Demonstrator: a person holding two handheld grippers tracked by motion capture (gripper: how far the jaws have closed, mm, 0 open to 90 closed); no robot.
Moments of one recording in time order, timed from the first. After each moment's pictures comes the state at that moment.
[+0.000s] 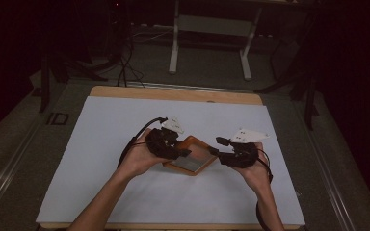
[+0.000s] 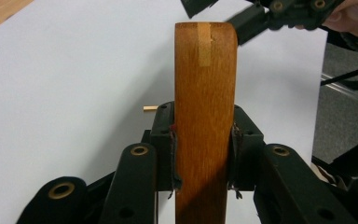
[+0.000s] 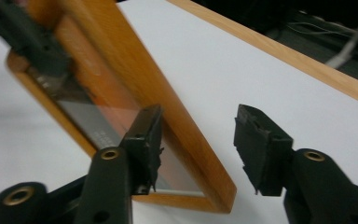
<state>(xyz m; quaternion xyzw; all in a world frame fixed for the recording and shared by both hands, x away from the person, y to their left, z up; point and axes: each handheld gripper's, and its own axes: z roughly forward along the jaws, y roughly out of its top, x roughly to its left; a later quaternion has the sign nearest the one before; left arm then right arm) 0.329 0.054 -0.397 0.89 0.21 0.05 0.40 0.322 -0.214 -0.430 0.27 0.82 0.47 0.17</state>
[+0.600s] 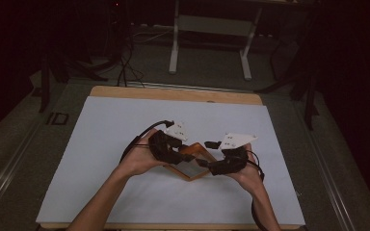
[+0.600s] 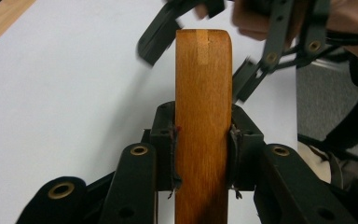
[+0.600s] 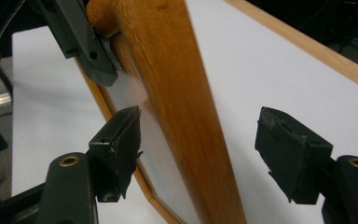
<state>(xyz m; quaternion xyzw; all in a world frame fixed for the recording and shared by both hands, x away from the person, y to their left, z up) 0.318 0.044 -0.392 0.91 0.11 0.05 0.40 0.318 -0.190 -0.437 0.18 0.85 0.48 0.12</state>
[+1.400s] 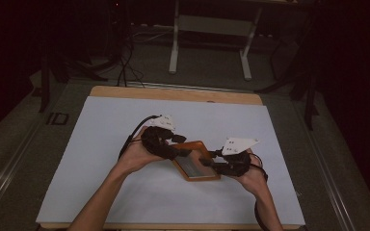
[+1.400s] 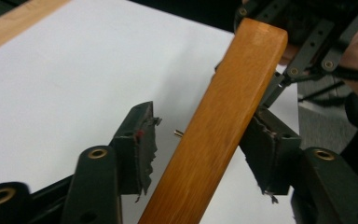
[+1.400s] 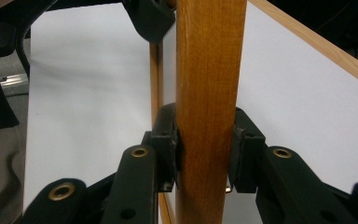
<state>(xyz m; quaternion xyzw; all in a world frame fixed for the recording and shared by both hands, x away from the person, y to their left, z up) 0.340 0.072 -0.410 0.86 0.19 0.02 0.48 0.311 -0.198 -0.438 0.14 0.86 0.47 0.11</state>
